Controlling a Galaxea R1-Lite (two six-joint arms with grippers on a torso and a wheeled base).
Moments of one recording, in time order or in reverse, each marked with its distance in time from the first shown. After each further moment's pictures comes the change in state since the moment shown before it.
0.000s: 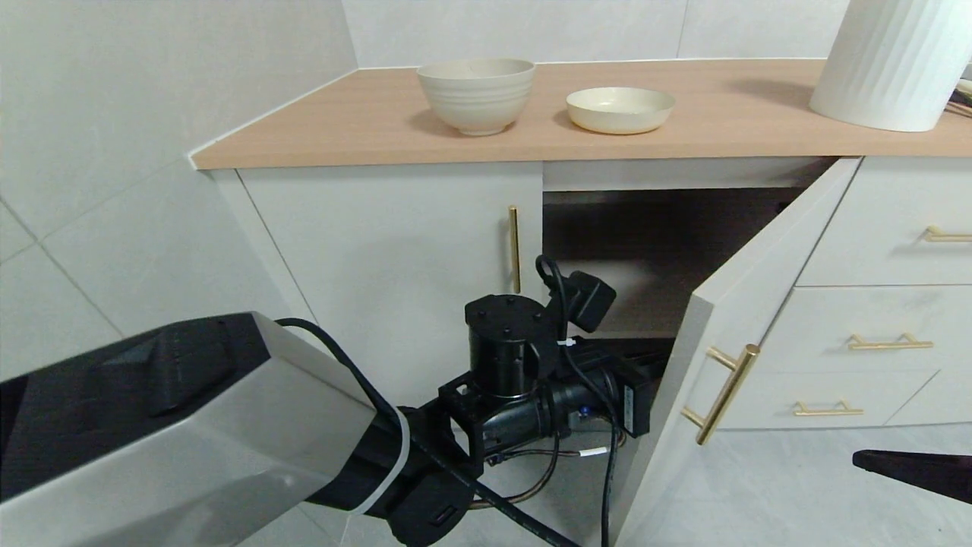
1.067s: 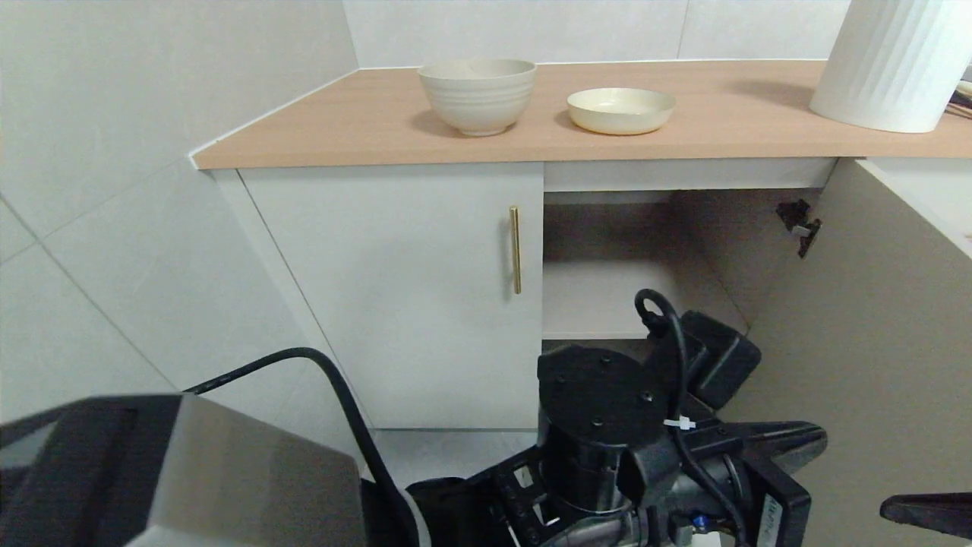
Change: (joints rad) left arm -0.243 -0.067 0.011 0.004 0.079 -0.005; right arm 0.063 -0.086 -0.001 -0.004 0.194 -0.023
